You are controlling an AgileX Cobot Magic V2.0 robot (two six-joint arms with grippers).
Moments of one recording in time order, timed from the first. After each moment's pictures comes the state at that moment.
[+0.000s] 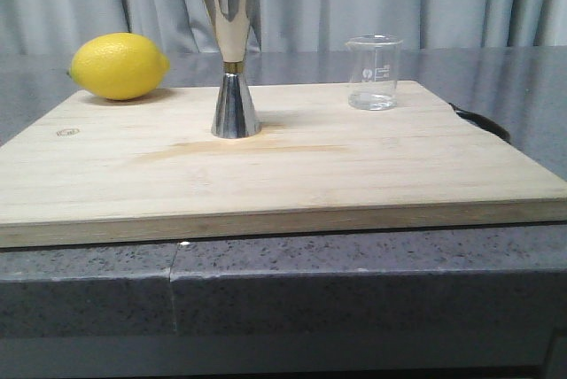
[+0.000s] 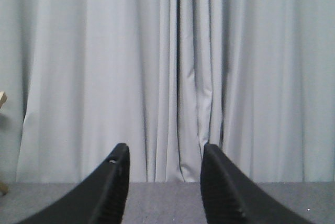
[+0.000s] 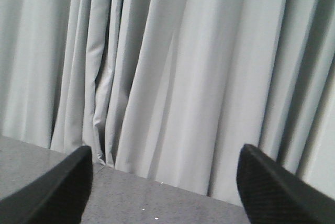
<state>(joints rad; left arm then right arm) -0.47 0.19 -0.68 0.90 0.42 -0.85 0.18 0.50 -0.74 0.30 0.07 -0.52</state>
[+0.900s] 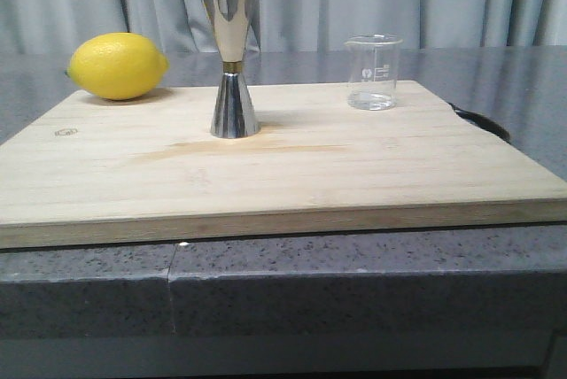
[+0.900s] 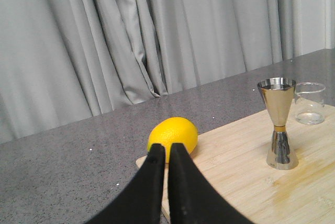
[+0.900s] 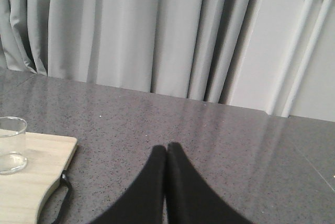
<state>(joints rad) -0.47 0.18 -0.27 0.81 0.10 -0.63 -0.08 0.30 -0.37 0.33 0.10 -0.52</state>
